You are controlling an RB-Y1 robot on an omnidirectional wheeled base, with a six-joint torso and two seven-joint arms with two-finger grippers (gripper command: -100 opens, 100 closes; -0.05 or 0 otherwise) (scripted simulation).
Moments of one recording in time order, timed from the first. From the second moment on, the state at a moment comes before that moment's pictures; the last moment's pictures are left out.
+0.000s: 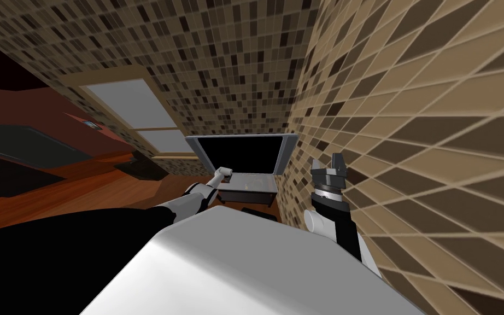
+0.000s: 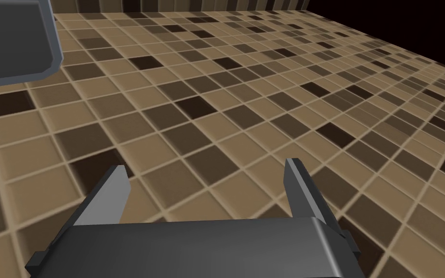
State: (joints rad) left arm -0.52 0.44 -0.02 -0.75 0.21 1.01 -0.04; right arm 0.45 -0.02 0.02 -2.33 0.05 -0.39 -0.03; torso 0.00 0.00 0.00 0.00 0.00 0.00
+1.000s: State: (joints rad) left arm -0.71 0.53 -0.02 -0.48 0.19 1.20 -0.10; right arm 0.45 -0.02 0.02 -2.33 0.05 -0.39 -0.03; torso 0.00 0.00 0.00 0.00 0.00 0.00
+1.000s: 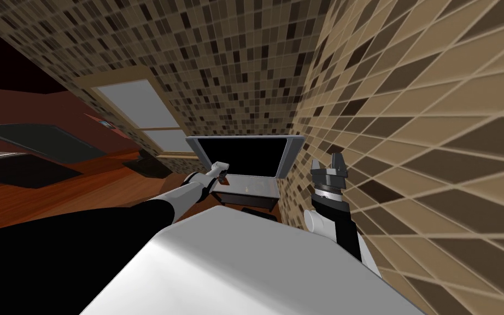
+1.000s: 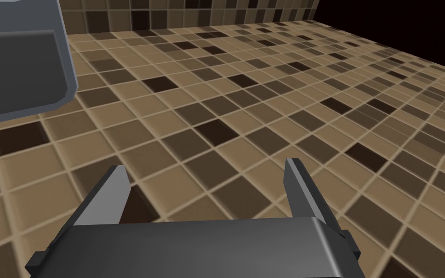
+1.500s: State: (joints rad) left arm -0.74 0.56 -0.02 -0.45 0.18 1.25 -0.11; right arm 0.45 -0.02 0.02 -2.33 0.05 -0.39 -0.03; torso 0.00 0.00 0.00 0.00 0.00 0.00
